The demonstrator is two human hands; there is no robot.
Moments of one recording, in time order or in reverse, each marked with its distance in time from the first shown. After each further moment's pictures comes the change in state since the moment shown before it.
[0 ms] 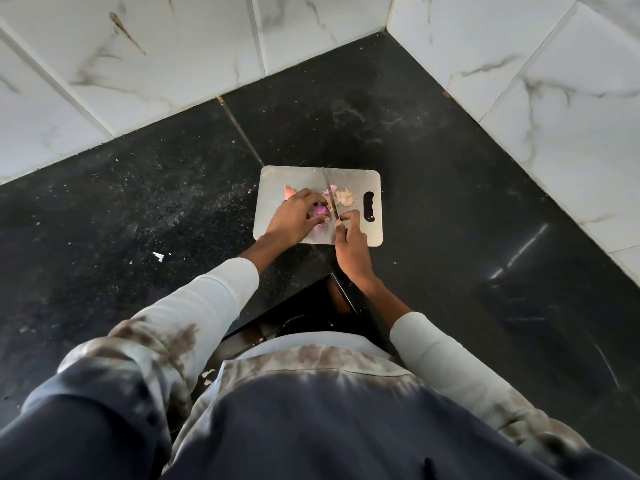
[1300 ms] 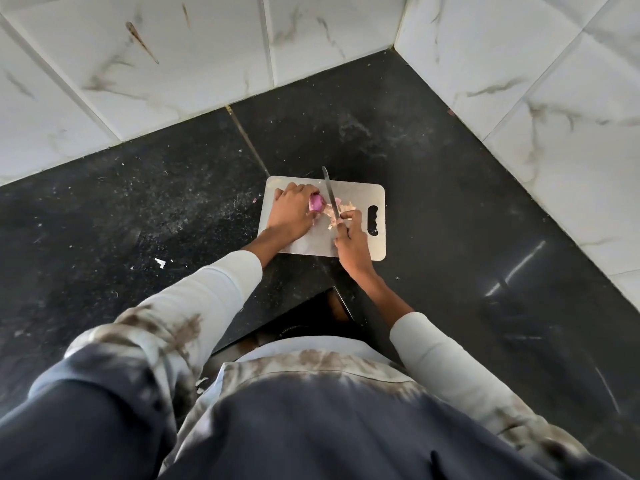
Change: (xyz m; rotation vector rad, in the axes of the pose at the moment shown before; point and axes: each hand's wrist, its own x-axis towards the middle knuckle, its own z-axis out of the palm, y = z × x) left_hand 0.028 -0.009 -0.019 0.174 0.082 -0.130; right_hand 0.023 -0.031 0.000 0.069 -0.031 0.074
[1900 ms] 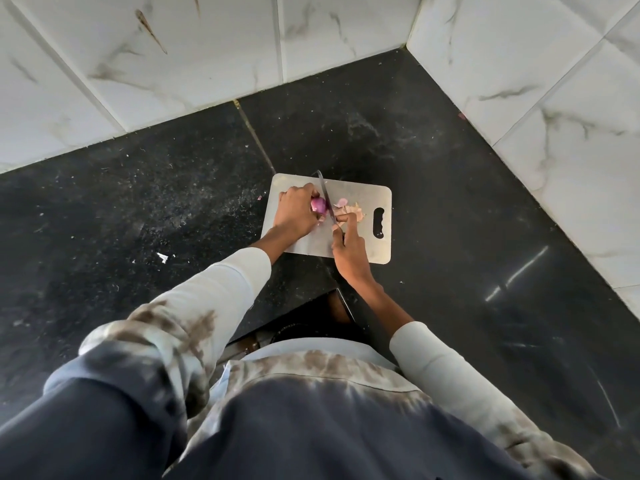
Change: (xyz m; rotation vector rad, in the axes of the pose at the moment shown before) left_hand 0.006 -0.005 0.007 -0.144 -0.009 -0.157; right_hand -0.007 -0.001 0.015 -0.161 -0.057 0.001
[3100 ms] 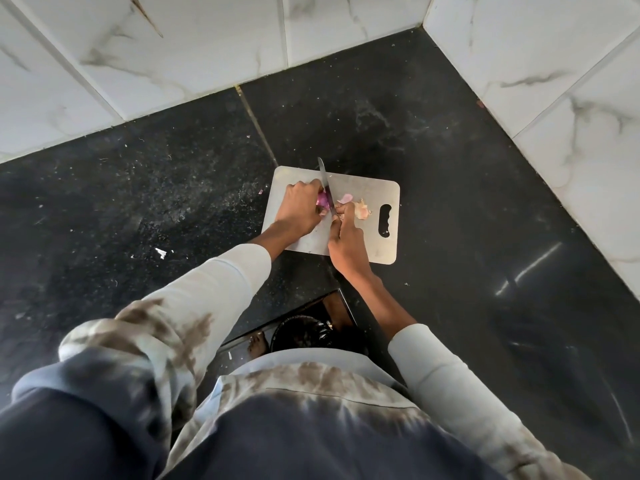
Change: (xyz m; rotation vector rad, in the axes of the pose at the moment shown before) left_hand -0.001 0.012 -0.003 0.085 -0.034 0.045; right_hand 0.017 -0.002 0.007 -0.026 0.005 -0.070
